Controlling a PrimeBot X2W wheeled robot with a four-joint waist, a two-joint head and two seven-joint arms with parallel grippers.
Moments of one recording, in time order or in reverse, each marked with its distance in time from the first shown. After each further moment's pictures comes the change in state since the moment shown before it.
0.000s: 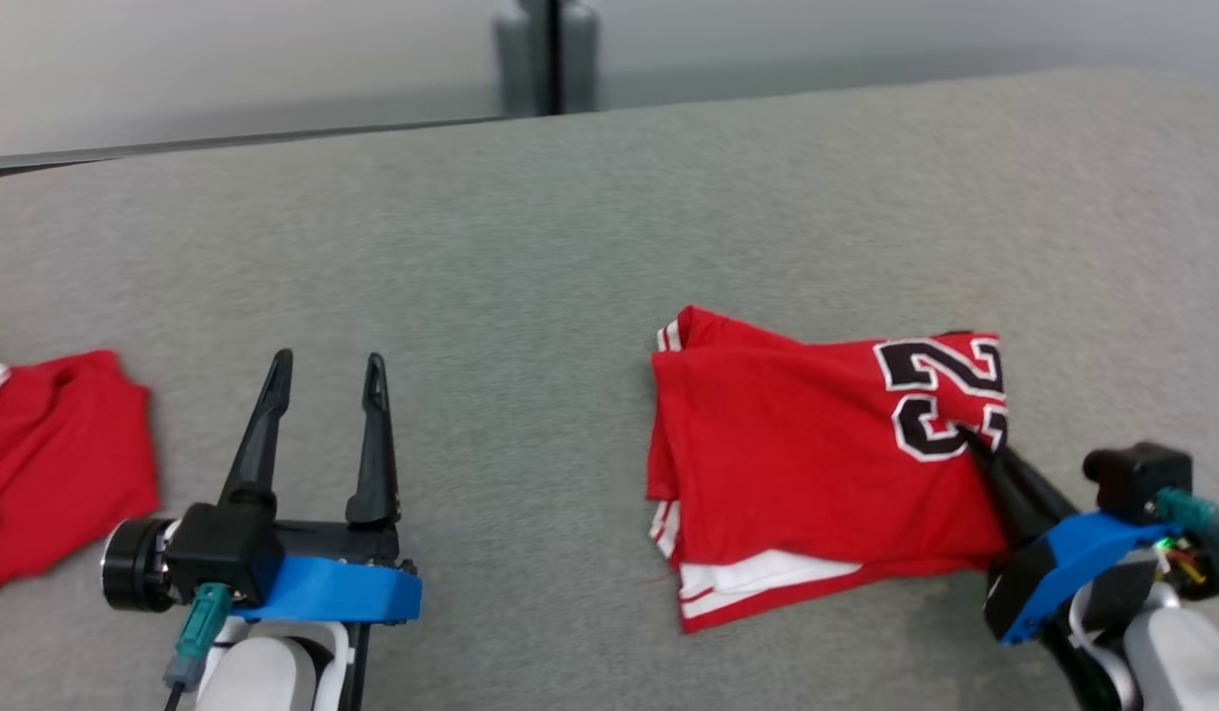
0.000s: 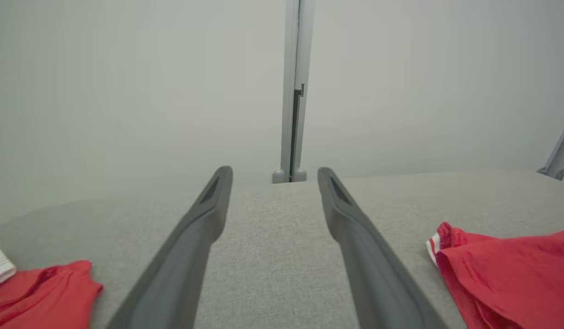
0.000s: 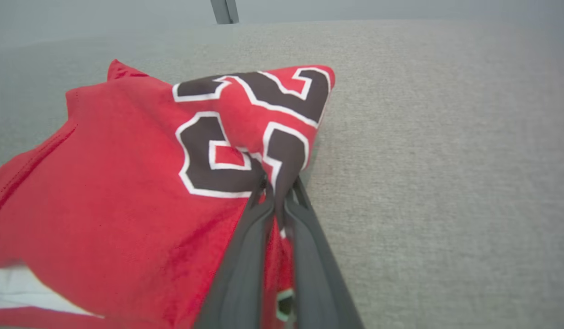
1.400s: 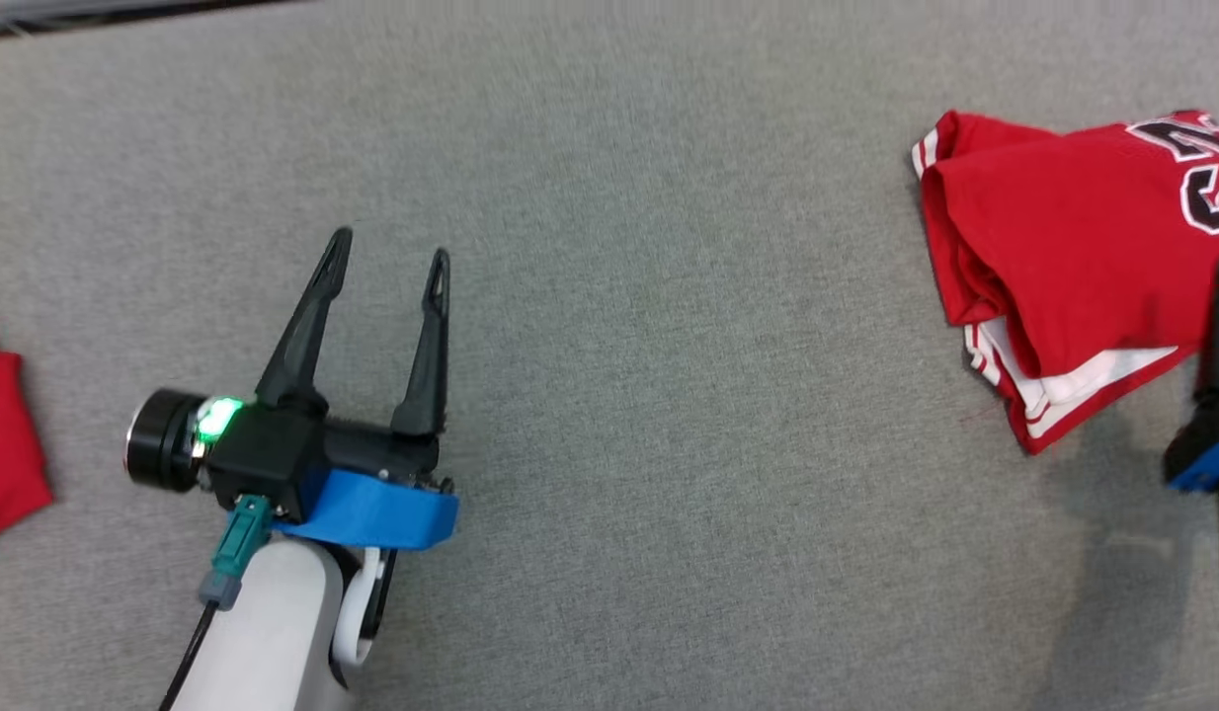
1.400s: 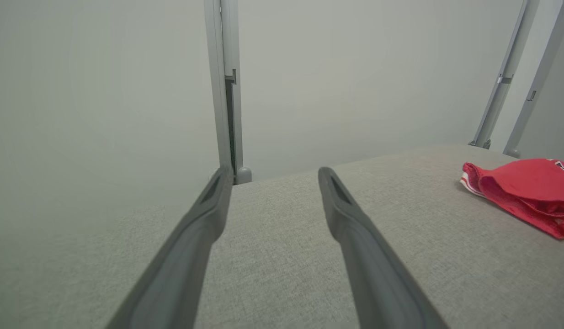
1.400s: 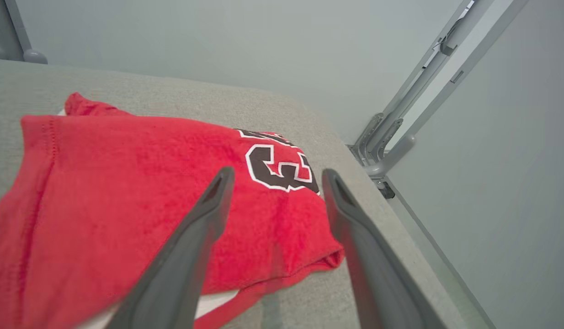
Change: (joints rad) left arm -0.190 0.005 -0.080 0.018 0.059 -0.055 -0.001; right arm -0.242 0.045 -0.473 0.088 -0.428 0.000 -0.168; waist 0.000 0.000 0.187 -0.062
